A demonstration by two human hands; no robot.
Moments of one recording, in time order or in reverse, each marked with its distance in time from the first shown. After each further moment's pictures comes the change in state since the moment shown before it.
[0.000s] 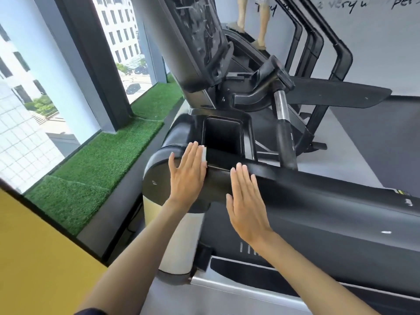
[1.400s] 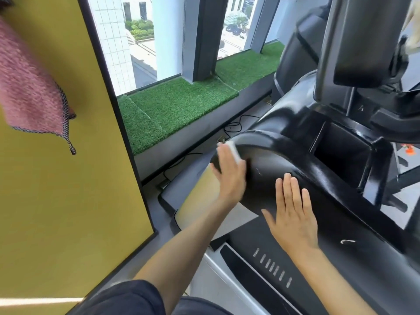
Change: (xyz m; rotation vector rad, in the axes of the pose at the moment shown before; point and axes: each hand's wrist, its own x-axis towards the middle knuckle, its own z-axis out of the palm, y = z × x) left_hand -0.042 -0.065 0.042 -0.802 0.000 -0.906; right_hand 0.035 -0.023 0.081 -0.482 -0.149 -0.433
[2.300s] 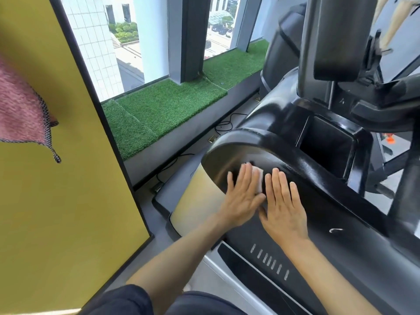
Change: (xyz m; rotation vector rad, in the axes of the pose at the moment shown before) left_hand -0.047 -0.025 0.023 0.494 -0.303 0.538; right_hand 0.000 -0.001 0.001 -0.071 0.051 -0.010
